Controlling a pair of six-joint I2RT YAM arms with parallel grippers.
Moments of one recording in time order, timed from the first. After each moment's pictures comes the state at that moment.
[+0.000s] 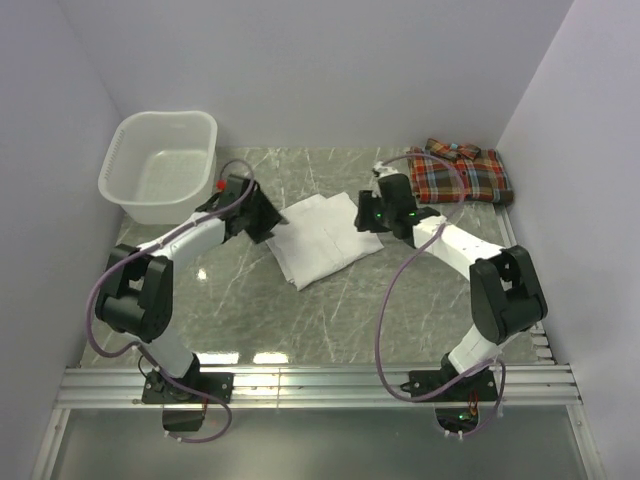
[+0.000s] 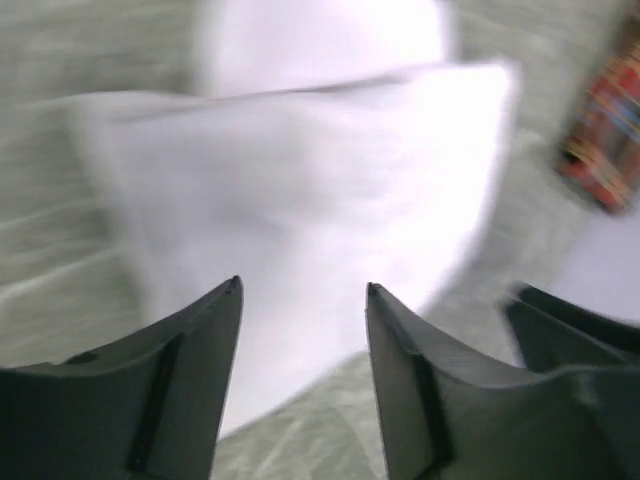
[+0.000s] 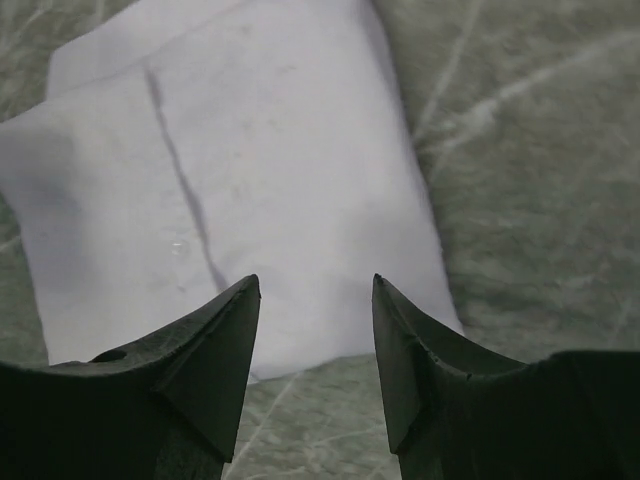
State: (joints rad) left arm -0.33 1.65 1.08 -0.28 0.10 -1.01; right arm 0.43 1.63 1.09 -0.16 -0.01 0.31
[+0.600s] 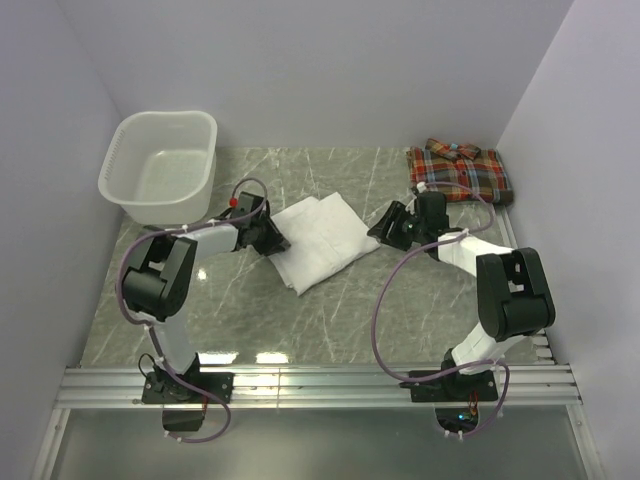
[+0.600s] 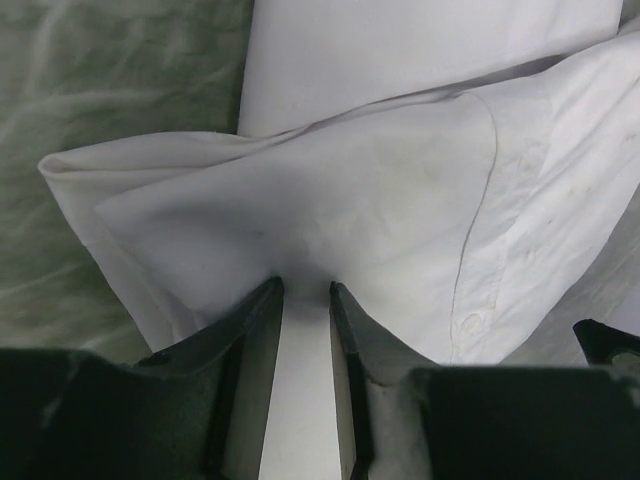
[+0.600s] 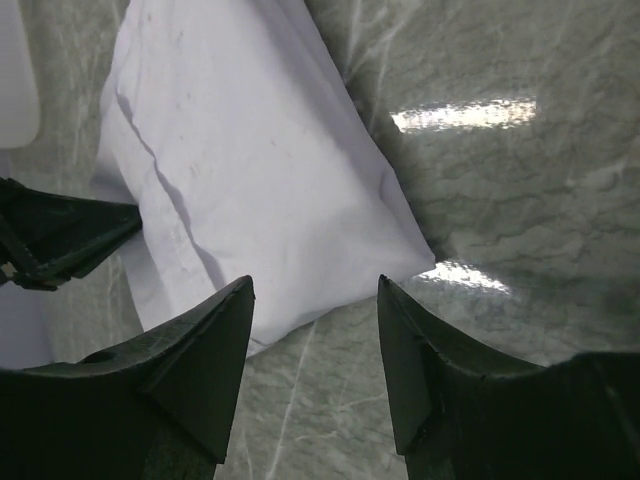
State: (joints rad) left arm -0.37 1.85 1.05 -0.13 0.13 -0.98; right arm 0.16 1.62 0.84 0.05 -0.39 0.62
